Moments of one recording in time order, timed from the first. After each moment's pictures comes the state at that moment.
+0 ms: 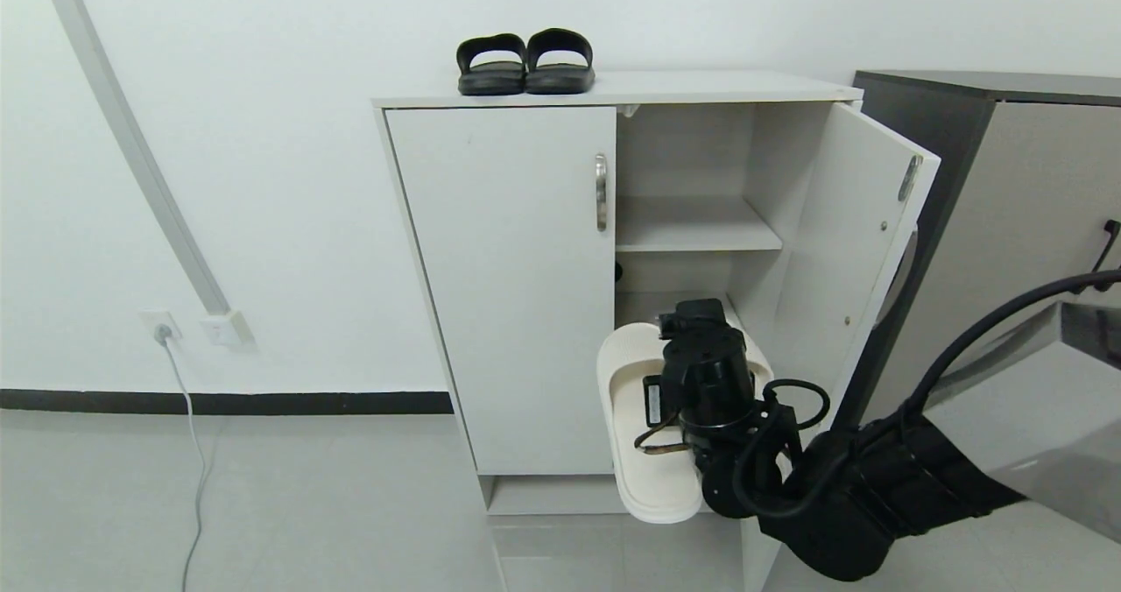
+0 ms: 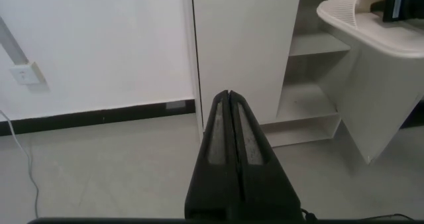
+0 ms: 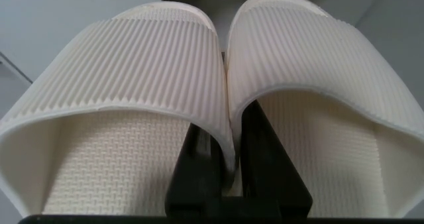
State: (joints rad) left arm 0.00 0.00 0.00 0.00 -0.09 0.04; right arm 0.82 2.10 -1.04 -0.74 -0.77 0.20
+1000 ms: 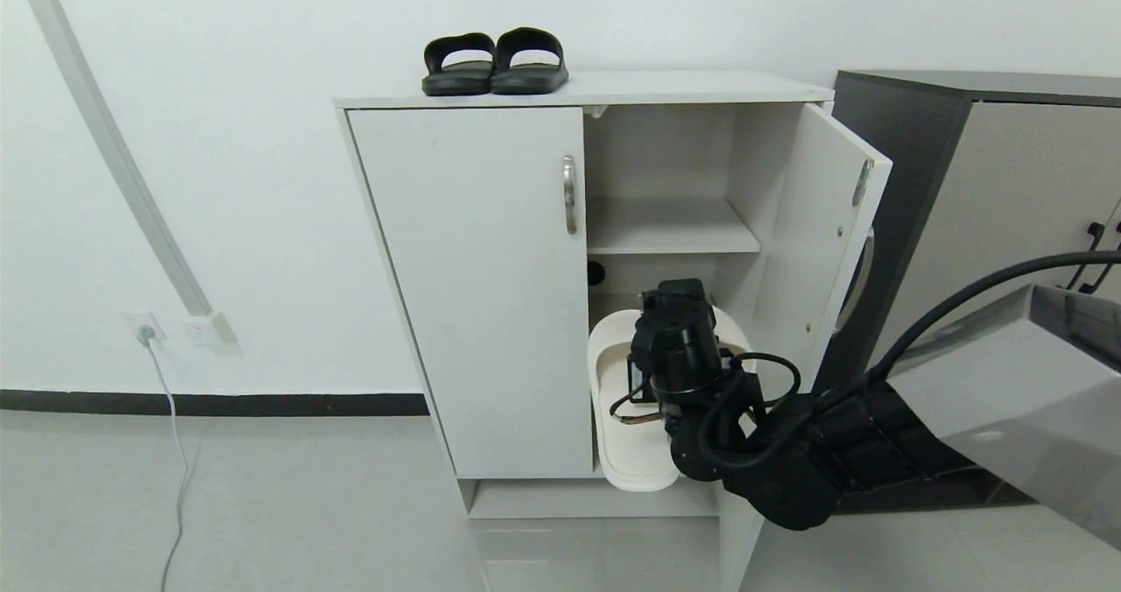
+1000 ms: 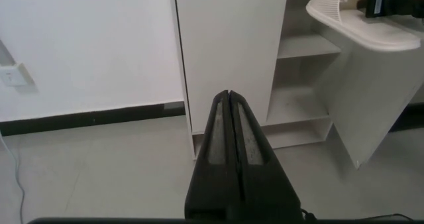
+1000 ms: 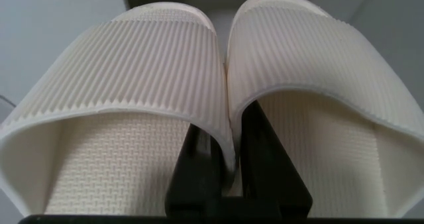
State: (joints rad) left arm 0.00 0.00 0.00 0.00 -0.10 0.03; right arm 0.82 2.15 -1.21 -0.61 -0.78 0.23
